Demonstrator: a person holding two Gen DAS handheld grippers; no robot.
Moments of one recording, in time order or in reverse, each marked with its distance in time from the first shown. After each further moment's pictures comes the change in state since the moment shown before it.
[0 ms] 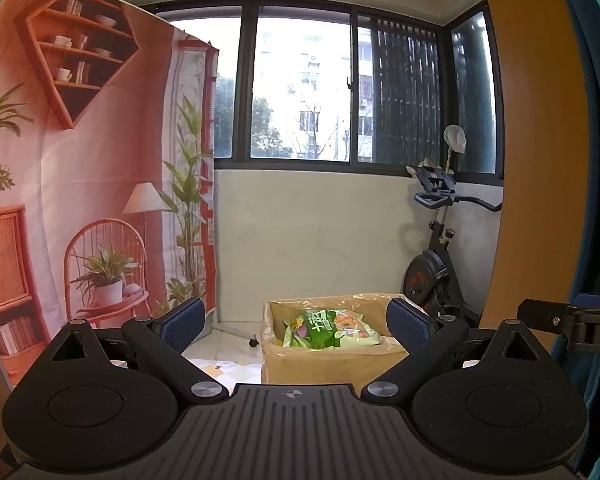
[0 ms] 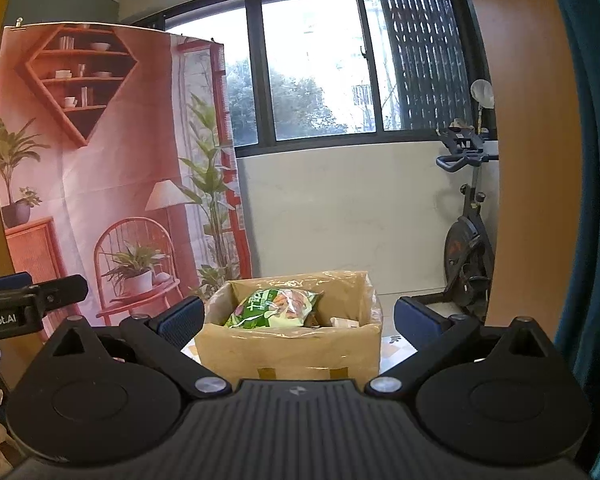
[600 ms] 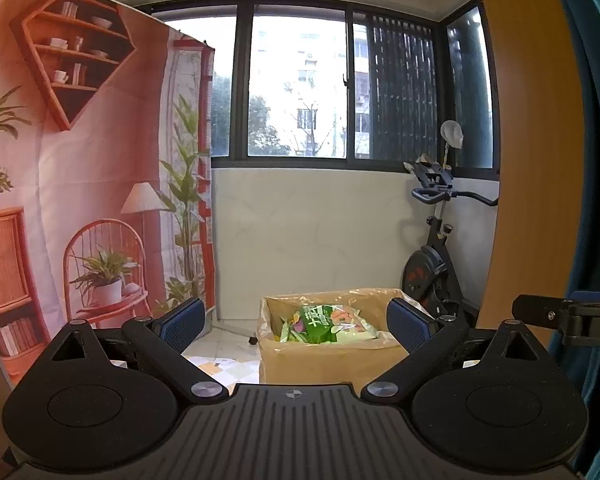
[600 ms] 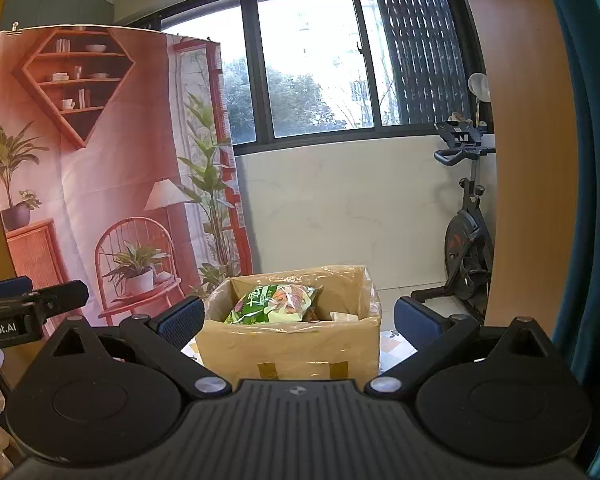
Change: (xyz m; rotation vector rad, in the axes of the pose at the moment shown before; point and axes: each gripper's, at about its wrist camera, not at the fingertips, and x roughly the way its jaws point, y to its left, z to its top) left arm -0.004 -0.001 -0.002 0.013 0.008 -0.004; right arm -0.001 -0.001 -0.002 0.018 0.011 0.002
